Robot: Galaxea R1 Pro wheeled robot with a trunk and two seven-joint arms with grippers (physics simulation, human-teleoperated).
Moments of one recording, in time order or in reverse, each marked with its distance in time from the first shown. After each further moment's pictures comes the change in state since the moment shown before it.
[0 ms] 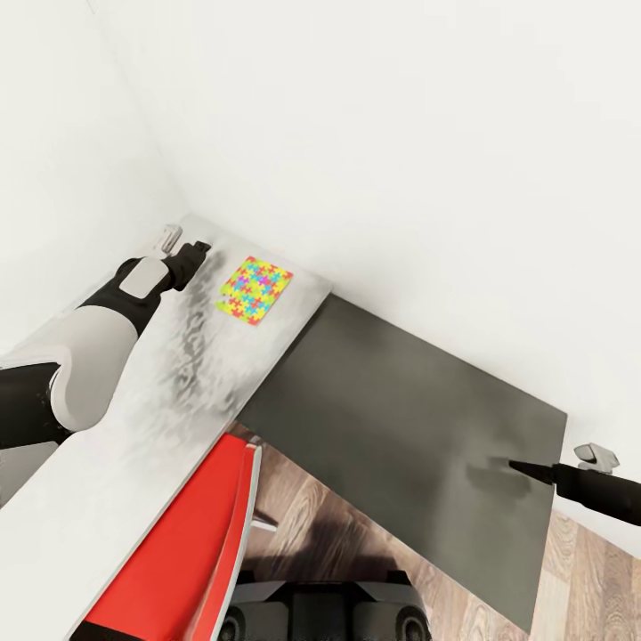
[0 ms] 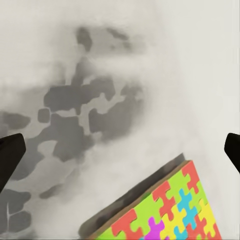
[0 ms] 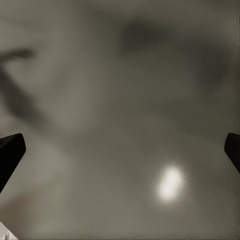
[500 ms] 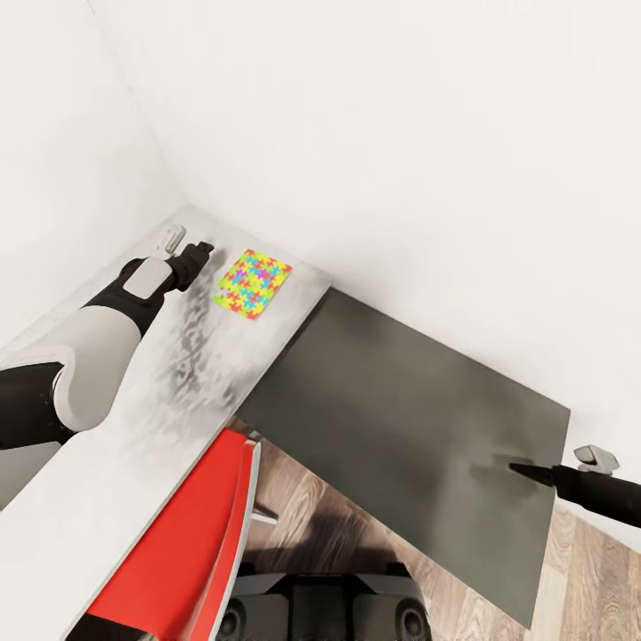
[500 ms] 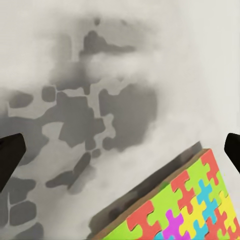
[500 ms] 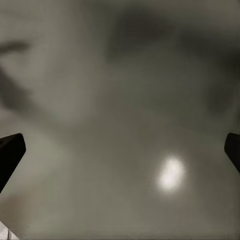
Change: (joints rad) left arm 0.000 -0.010 -0.002 0.004 -0.004 -0.001 -0.001; right arm 0.002 0.000 -0.001 -0.001 -0.001 0.020 -0.001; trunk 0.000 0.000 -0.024
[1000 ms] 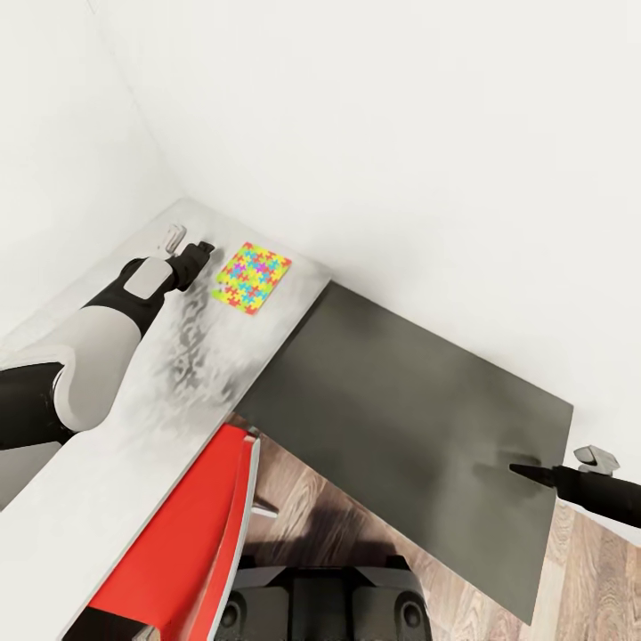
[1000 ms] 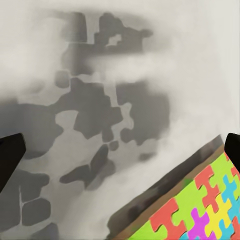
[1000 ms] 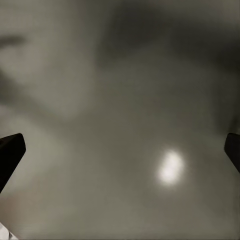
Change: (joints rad) left arm 0.000 0.000 -0.002 0.000 -0.007 0.000 -0.003; right arm 0.001 -0.002 0.000 -0.002 -0.001 0.010 0.002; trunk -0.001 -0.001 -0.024
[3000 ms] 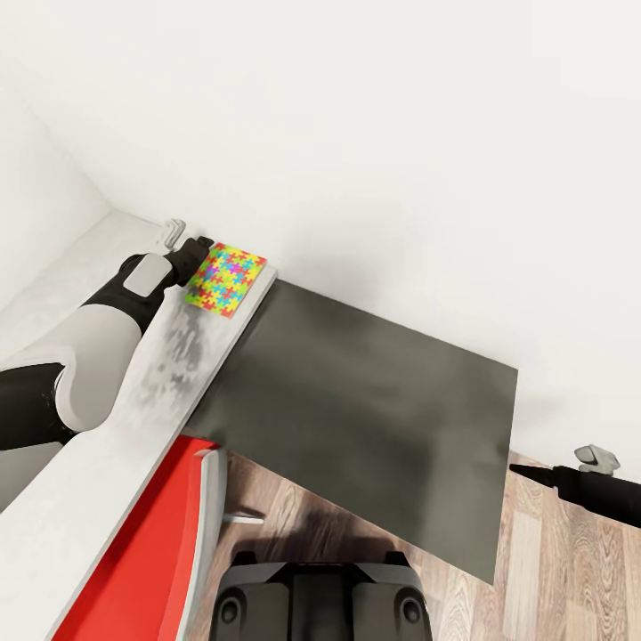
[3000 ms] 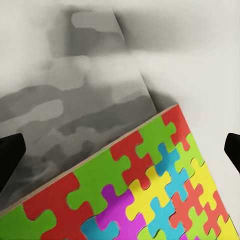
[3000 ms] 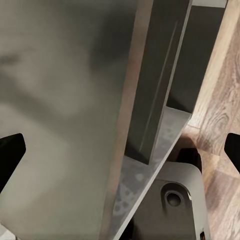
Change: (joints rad) left arm 0.001 -0.004 0.001 -0.032 -0.005 -0.001 0.001; right arm 0.007 -0.001 -0.003 -0.019 0.000 0.006 0.002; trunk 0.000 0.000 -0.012
